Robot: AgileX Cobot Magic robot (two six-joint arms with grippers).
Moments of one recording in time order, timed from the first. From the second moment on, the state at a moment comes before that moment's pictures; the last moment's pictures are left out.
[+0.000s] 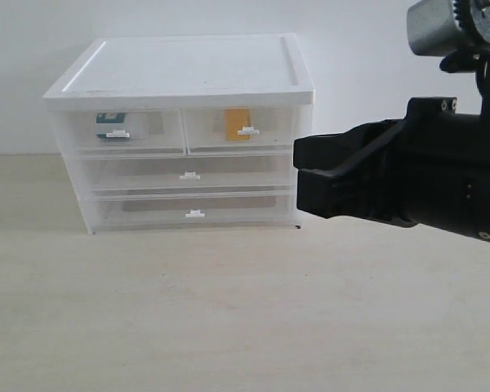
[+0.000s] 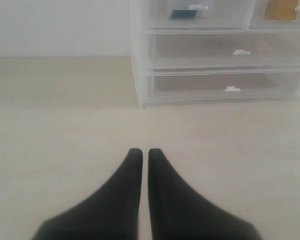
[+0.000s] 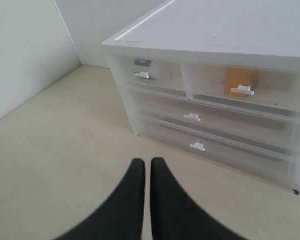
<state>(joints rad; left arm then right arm) -0.09 0.04 0.00 -0.13 0.31 0.11 0.78 1.02 -0.63 0.04 -0.08 0.22</state>
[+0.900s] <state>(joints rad) -0.09 0.04 0.00 -0.13 0.31 0.11 0.69 0.87 -0.55 0.04 -0.02 0.18</state>
